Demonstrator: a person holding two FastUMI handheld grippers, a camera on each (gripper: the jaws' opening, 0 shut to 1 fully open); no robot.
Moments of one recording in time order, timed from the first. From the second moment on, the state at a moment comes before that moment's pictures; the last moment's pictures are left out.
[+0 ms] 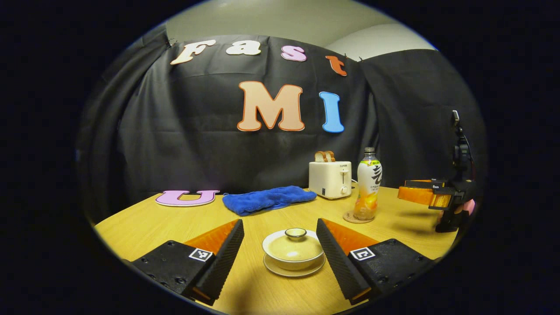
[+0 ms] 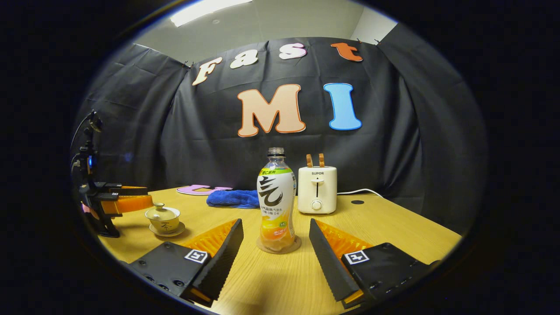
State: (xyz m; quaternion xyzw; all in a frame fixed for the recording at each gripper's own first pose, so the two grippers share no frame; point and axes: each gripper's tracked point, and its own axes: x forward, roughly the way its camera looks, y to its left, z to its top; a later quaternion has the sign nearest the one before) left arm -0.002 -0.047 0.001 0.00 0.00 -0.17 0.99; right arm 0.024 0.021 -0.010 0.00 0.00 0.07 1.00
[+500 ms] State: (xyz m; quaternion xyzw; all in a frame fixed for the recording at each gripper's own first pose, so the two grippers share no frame) left arm -0.010 0.021 -0.001 0.00 0.00 0.00 1.00; right arm 0.027 -0.005 -0.010 -0.01 0.00 -0.01 1.00
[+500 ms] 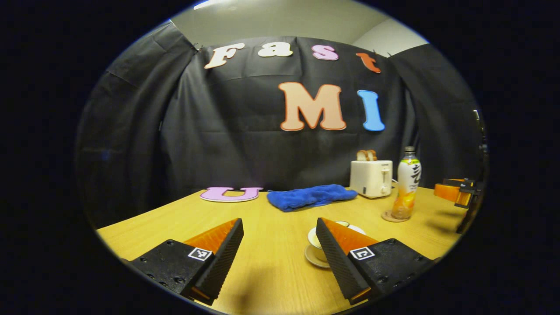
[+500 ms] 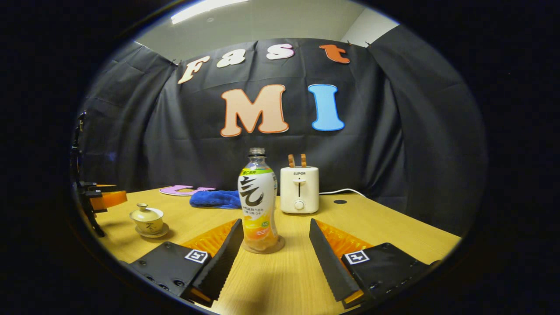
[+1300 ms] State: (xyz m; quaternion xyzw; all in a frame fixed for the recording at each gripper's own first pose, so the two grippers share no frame) left arm -0.013 0.035 -0.002 0.00 0.00 0.06 1.00; right arm 0.022 -0.030 -0.008 -0.01 -0.01 -0.07 1.00
